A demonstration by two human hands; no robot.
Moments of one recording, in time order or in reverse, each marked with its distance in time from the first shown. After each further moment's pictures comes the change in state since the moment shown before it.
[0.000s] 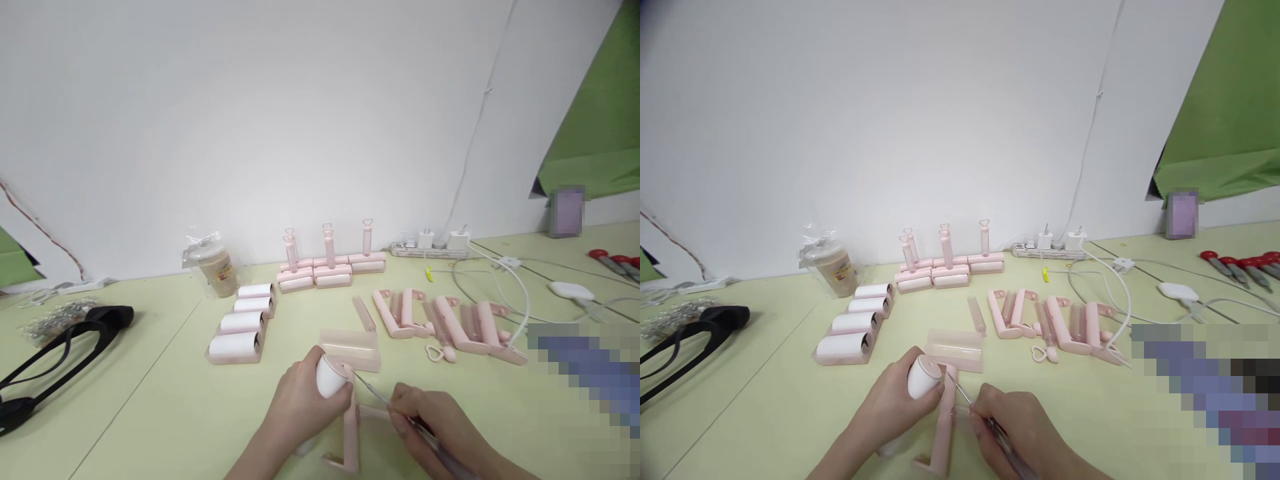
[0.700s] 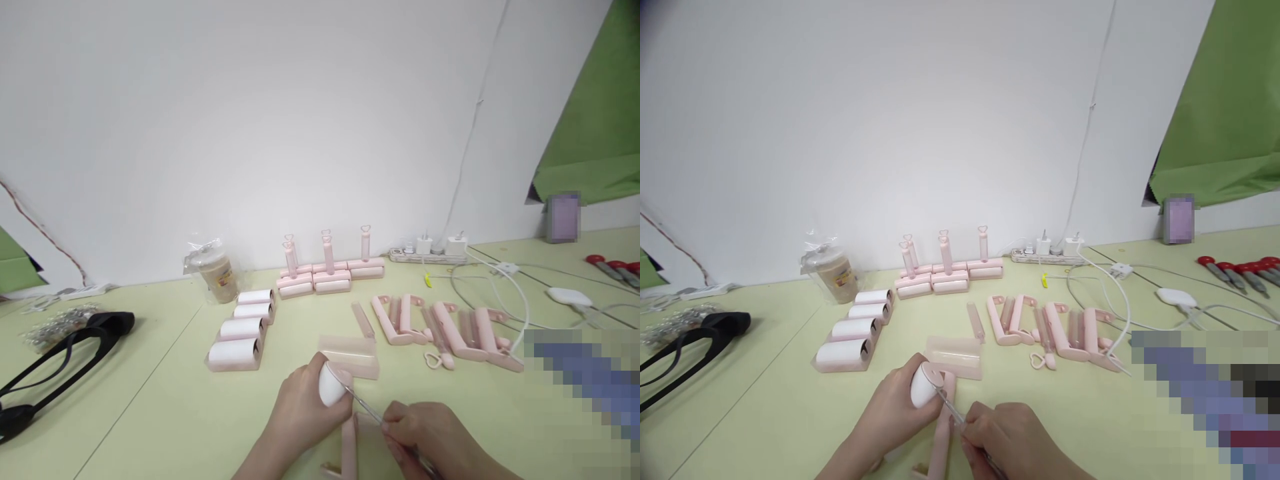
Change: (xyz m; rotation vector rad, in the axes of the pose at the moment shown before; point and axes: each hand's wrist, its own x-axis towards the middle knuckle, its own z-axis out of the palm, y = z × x) left_hand 0.001 0.004 0.003 0.097 0.021 0.078; right_hand 0.006 -0.003 0.007 -0.350 -0.061 -0.123
